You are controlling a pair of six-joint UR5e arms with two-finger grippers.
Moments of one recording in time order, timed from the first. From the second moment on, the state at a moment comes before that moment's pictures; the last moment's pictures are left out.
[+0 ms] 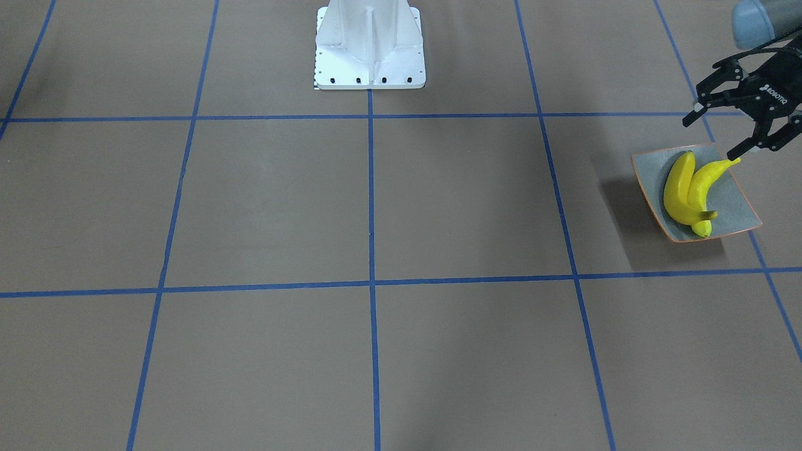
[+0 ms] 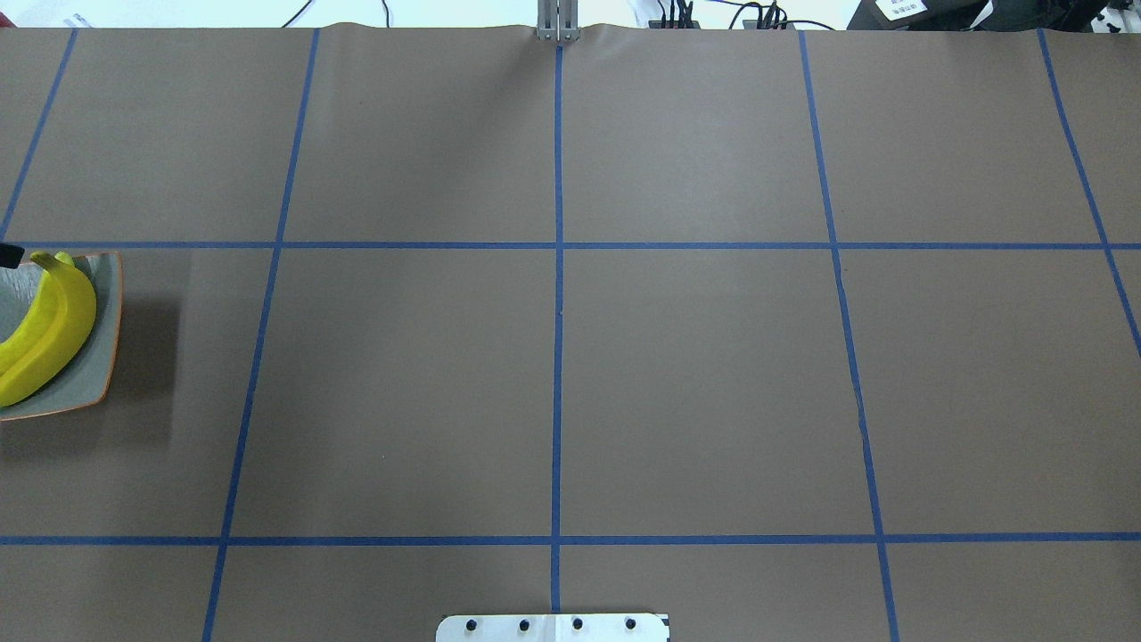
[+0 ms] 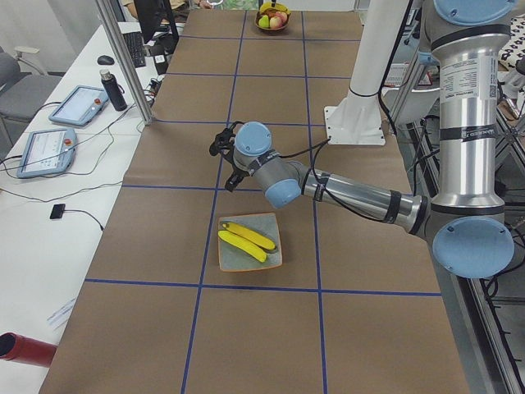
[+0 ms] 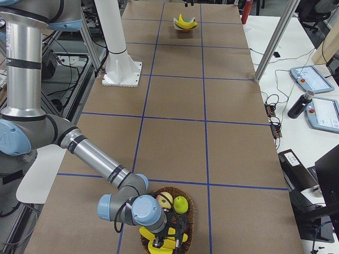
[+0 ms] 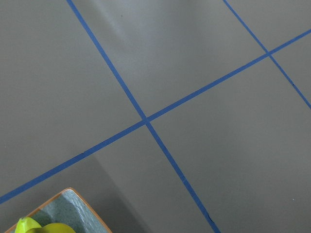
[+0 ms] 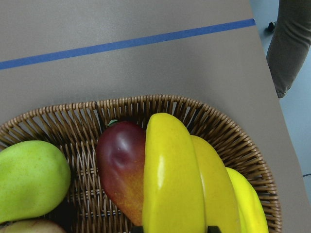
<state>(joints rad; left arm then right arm) -1.28 -1.48 -1.90 -2.26 -2.53 -0.35 1.79 -1.70 1.16 -0.97 2.29 0.08</state>
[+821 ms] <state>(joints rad) -1.28 -1.49 -1.89 -2.25 -2.53 -0.38 1.80 -1.68 1.38 -1.05 2.28 0.07</state>
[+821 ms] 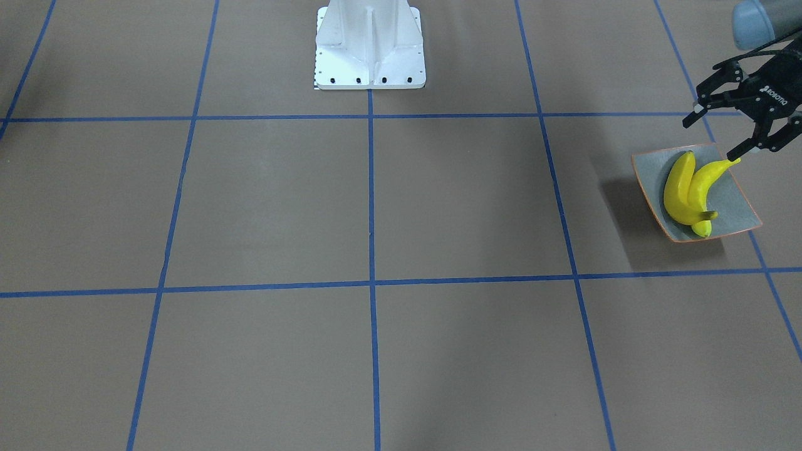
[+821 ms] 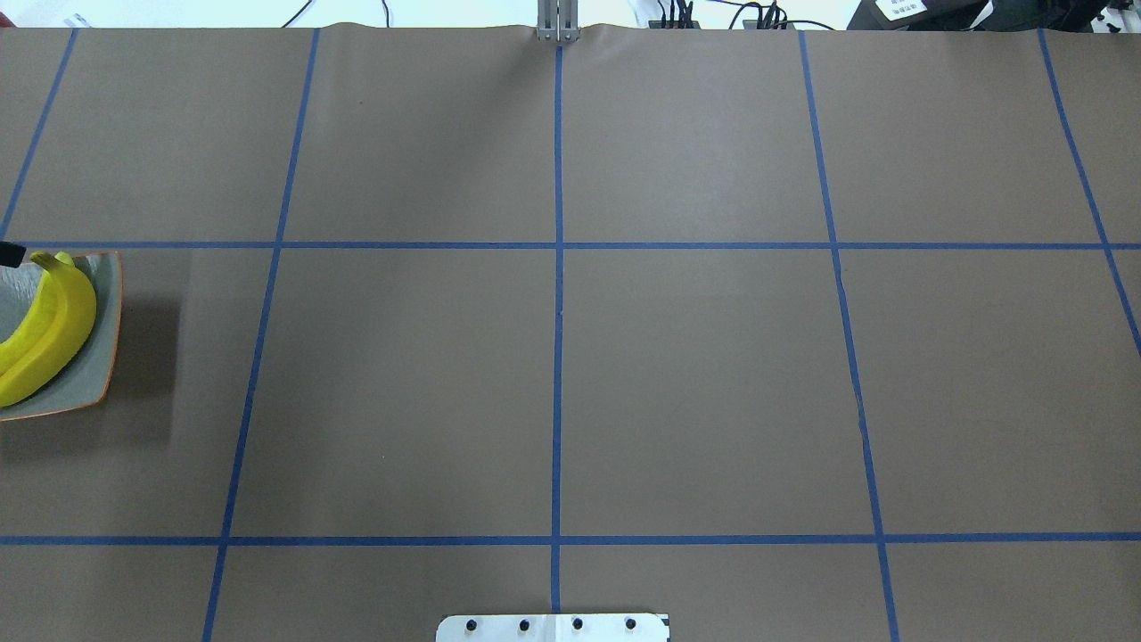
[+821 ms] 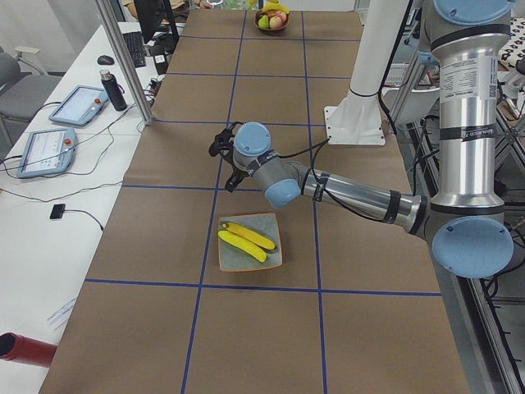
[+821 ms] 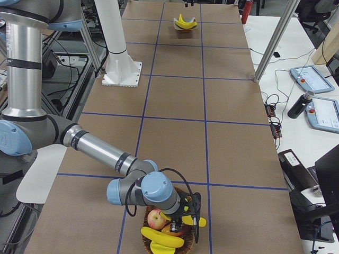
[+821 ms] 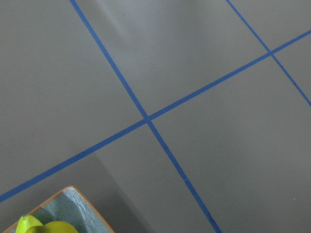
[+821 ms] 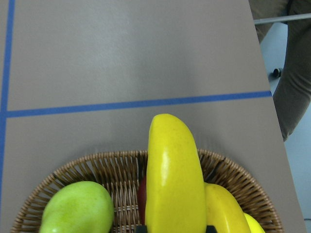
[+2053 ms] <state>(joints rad) -1.02 -1.95 -1.93 -2.28 -2.54 -1.04 1.51 -1.57 1.94 -1.17 2.53 1.04</state>
